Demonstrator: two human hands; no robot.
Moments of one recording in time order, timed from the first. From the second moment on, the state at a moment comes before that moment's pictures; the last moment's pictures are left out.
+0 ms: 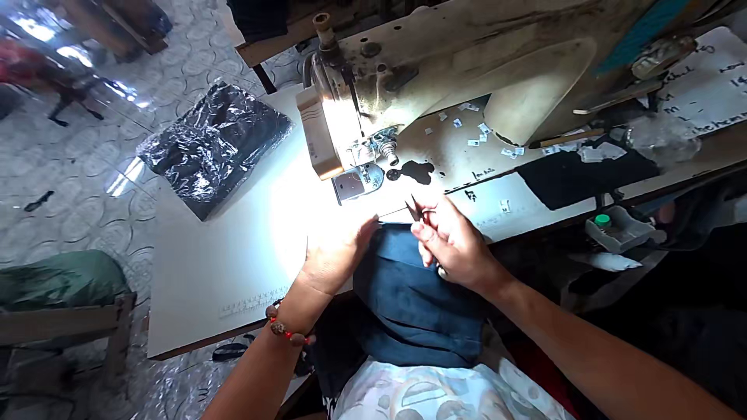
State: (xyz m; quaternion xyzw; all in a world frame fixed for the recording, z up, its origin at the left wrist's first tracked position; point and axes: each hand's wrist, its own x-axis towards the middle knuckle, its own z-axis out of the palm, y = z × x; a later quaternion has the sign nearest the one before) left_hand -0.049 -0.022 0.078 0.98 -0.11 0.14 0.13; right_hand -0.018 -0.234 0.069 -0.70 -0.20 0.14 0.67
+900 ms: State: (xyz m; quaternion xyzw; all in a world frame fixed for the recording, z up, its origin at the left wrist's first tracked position) left_hand -0.049 0.004 0.094 0.93 0.00 0.14 0.35; right_hand -0.016 -0.184 0.048 -0.80 -0.28 0.08 0.53
